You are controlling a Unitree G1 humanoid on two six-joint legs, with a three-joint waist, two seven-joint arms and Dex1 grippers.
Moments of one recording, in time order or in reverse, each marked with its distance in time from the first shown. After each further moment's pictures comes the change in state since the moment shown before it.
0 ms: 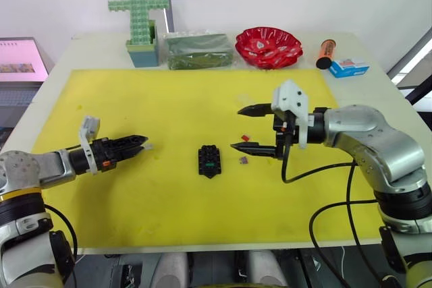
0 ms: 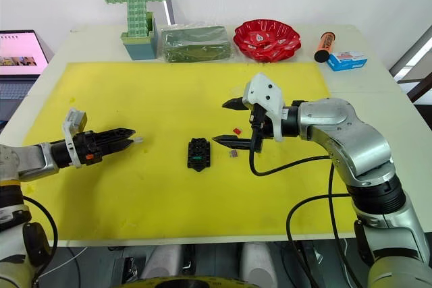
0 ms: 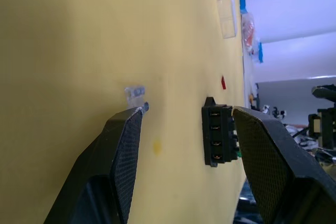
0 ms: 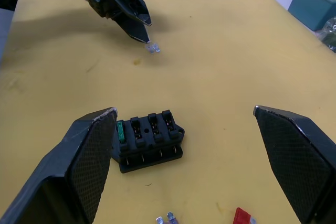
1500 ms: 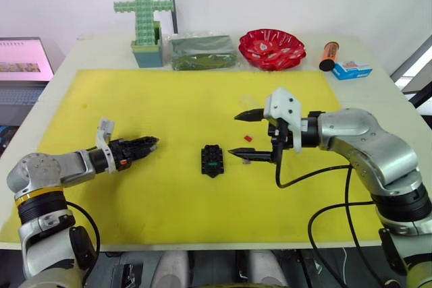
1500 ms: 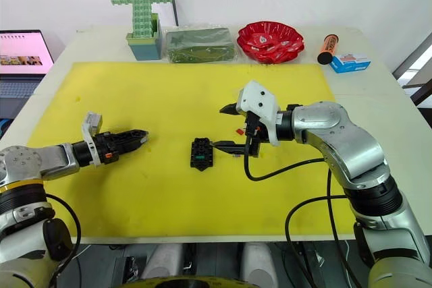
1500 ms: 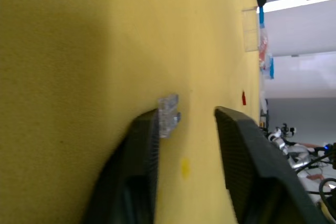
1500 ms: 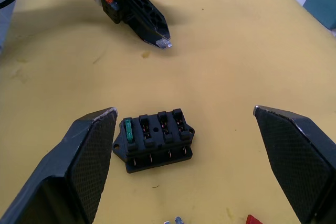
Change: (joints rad) left arm -0.007 -0.139 0.016 -0.026 0.034 -0.070 0.165; right arm 0.005 -0.003 0.050 -0.016 -0.033 -0.006 -0.006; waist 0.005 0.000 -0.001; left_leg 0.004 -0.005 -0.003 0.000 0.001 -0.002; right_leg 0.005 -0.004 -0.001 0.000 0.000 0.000
